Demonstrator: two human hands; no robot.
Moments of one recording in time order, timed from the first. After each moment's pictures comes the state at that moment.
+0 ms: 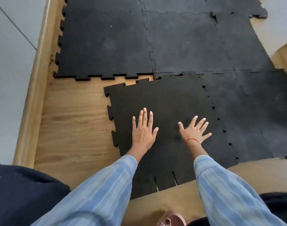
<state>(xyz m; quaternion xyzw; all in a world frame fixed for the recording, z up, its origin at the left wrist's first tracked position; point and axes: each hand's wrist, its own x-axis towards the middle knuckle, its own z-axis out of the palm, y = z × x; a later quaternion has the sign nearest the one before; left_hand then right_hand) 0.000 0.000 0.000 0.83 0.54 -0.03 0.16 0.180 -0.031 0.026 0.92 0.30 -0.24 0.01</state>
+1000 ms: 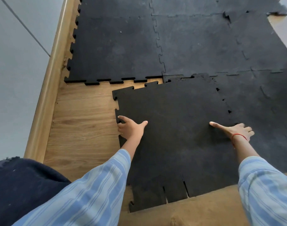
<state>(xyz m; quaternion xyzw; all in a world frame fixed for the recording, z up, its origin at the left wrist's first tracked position) -0.030 0.059 0.010 0.43 0.82 0.07 0.37 0.297 -0.024 0.027 0.96 0.17 -0.22 -0.01</state>
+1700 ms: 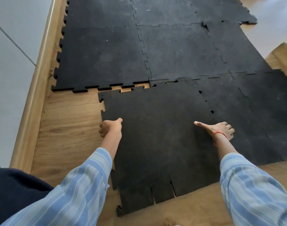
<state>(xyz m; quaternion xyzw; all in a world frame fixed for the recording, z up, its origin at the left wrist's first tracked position) -0.055 0.086 0.034 0.22 0.85 0.20 0.44 0.278 -0.030 0.042 0.96 0.16 -0.20 -0.06</state>
